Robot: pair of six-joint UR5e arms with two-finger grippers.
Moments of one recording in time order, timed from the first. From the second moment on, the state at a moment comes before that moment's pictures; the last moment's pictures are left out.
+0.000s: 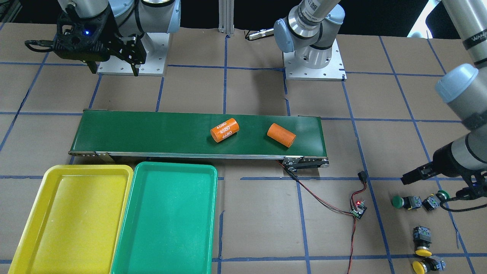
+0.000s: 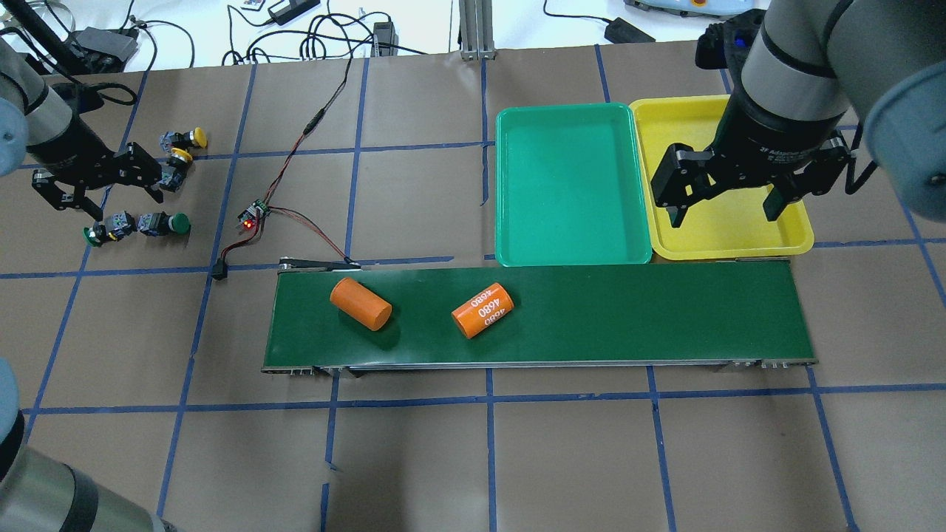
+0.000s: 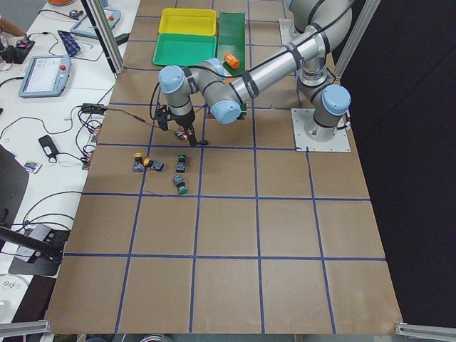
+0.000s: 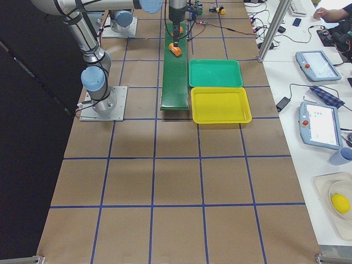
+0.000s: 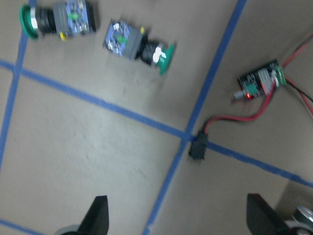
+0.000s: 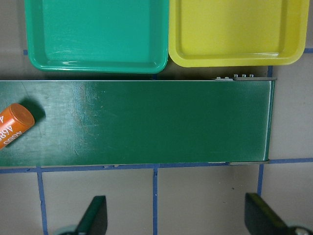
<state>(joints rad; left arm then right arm) -1.10 -2.01 -1.54 -1.24 1.61 0.18 1.60 -1.69 1.65 -1.50 -1.63 0.03</state>
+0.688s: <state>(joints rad) -1.10 -2.17 -1.50 -1.15 1.61 0.38 1.60 -1.70 1.65 -1.49 -1.62 0.03</state>
